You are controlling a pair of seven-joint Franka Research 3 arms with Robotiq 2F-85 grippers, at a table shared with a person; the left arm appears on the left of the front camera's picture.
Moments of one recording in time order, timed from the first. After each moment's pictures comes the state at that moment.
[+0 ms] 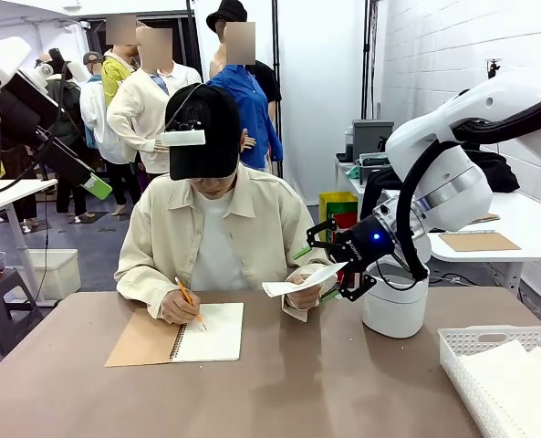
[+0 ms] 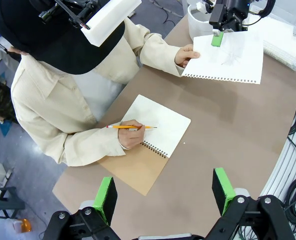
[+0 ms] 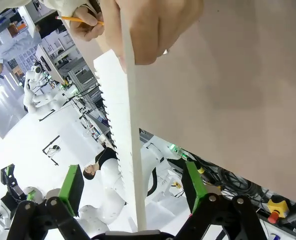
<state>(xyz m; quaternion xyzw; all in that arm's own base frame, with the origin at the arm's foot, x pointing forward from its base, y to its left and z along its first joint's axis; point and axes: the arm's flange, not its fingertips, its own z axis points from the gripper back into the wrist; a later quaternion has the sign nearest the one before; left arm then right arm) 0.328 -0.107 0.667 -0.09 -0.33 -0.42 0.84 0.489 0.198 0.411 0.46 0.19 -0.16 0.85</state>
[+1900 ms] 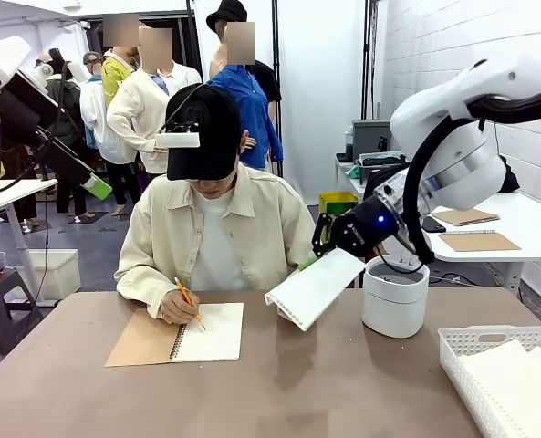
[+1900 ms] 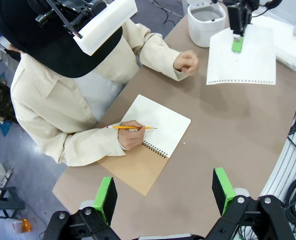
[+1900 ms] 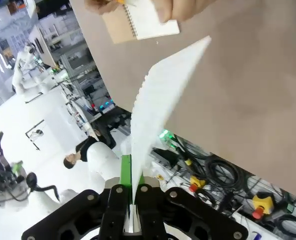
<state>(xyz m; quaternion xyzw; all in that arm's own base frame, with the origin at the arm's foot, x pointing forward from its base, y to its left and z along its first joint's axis) 0.328 -0.107 0.667 -0.09 -0.33 -0.42 0.84 0.464 0.202 0.463 0.45 0.17 -0.09 0.87</state>
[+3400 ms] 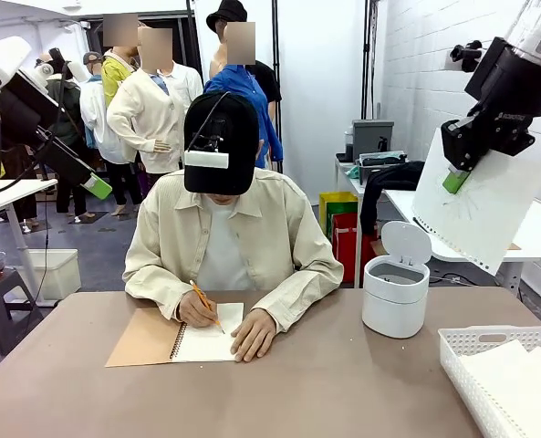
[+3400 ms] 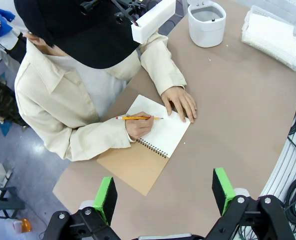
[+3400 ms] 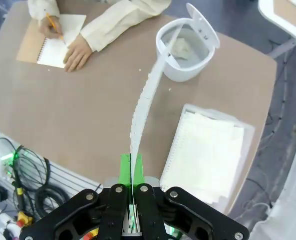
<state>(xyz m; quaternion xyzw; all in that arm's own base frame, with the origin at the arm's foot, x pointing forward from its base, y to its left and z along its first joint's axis) 0.328 -0.107 0.667 -0.09 -0.33 -0.42 0.84 0.320 0.090 0.681 0.11 -0.19 0.15 0.97</state>
